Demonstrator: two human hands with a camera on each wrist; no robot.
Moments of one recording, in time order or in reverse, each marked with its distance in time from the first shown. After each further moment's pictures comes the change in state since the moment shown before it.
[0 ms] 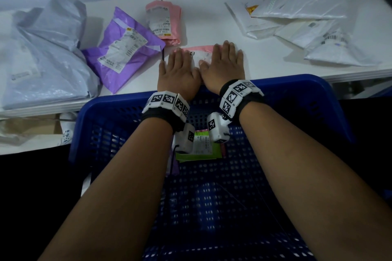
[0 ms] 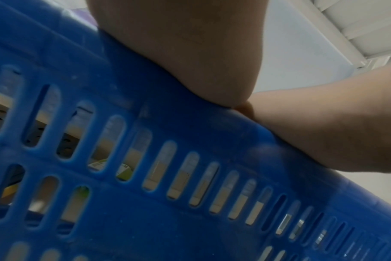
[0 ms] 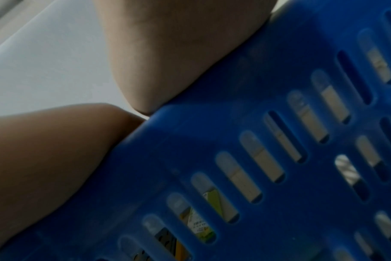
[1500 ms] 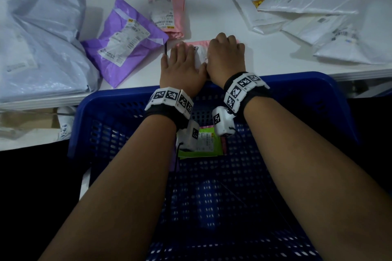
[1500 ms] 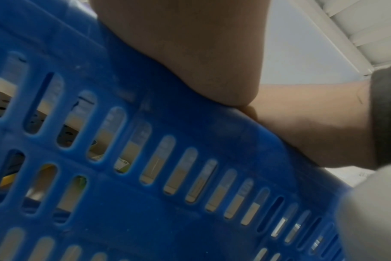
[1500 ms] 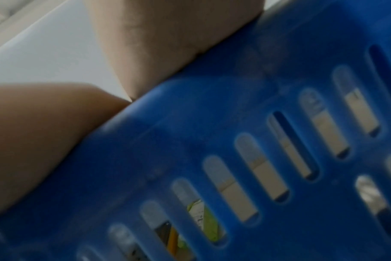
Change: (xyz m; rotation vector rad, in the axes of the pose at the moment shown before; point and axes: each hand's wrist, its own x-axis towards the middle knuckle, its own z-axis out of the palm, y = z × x) left_hand 0.001 -0.001 0.003 0.015 0.044 0.013; right_hand 0.009 -0.006 -0.007 -0.088 0.257 -0.196
